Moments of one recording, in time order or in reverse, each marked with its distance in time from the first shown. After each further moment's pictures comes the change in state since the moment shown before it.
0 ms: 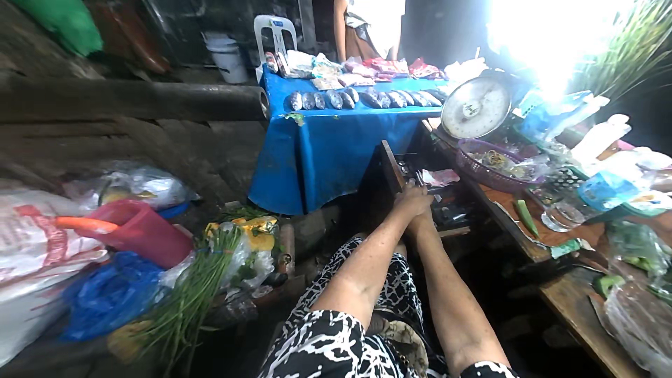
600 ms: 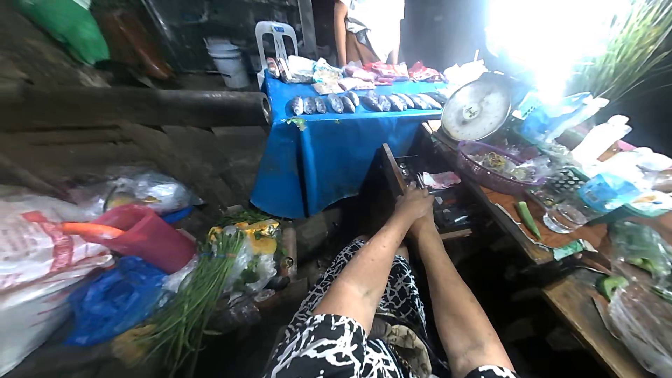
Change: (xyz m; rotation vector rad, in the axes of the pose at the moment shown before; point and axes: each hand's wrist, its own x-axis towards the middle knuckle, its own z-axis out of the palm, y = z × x) left_hand 0.004 -0.004 0.004 0.037 0.015 0.082; right_hand -0.009 -0.010 -0.009 -0.137 -0.026 -0.060
